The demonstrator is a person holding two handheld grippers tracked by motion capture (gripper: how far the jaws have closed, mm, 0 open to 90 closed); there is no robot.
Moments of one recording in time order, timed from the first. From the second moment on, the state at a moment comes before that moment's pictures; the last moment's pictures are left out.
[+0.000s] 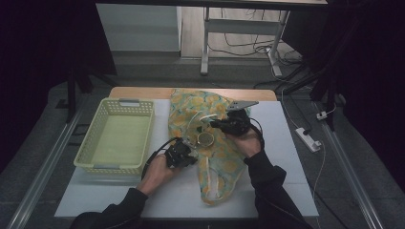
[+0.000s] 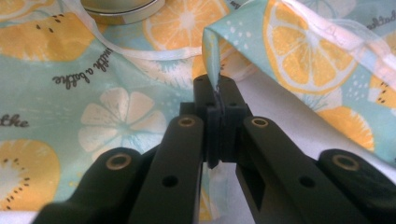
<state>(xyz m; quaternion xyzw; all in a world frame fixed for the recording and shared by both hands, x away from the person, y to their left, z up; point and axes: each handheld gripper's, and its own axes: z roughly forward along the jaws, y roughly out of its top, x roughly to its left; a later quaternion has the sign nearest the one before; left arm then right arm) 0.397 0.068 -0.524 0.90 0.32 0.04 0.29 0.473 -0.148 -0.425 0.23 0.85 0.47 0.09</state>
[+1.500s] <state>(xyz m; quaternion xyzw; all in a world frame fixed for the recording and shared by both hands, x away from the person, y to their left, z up) 0.406 0.125 -0.405 0.81 0.37 -0.01 0.45 0.464 -0.152 -0.388 0.21 0.84 0.50 0.08</state>
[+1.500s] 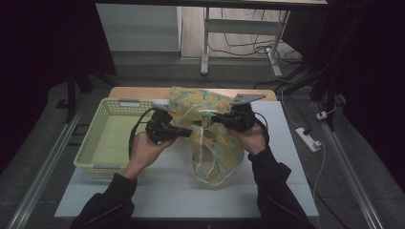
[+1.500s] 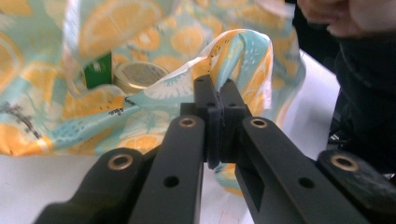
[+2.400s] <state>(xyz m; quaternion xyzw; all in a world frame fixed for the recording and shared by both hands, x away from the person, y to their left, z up) 0.425 0.152 -0.291 0.78 0.36 0.03 0.52 0.462 -0.134 -0.313 0.17 0.84 0.51 0.10</state>
